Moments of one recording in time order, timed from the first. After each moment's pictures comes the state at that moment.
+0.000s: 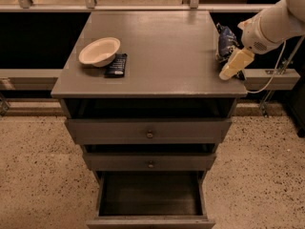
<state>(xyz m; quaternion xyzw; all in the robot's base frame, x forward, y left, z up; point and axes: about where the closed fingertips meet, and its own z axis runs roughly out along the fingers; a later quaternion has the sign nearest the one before) 0.677 -0.244 0.908 -0.54 0.77 -0.08 0.35</state>
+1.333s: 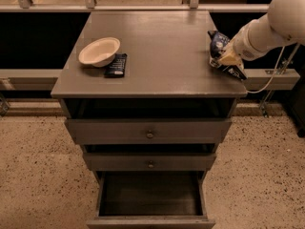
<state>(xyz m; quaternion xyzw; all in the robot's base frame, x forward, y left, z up) 0.707 -0.242 0.876 -0.52 0.77 -0.09 0.36</state>
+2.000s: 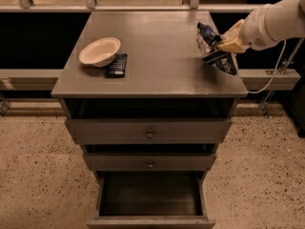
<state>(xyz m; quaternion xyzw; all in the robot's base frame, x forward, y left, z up) 0.679 -0.212 0.932 -0.55 0.71 -0.02 0.43</state>
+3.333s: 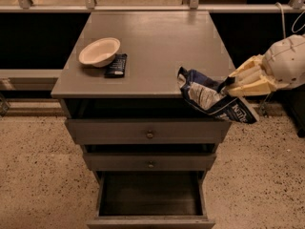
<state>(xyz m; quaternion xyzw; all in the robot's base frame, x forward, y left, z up) 0.490 -0.183 0.926 -0.67 0.59 0.25 0.38</state>
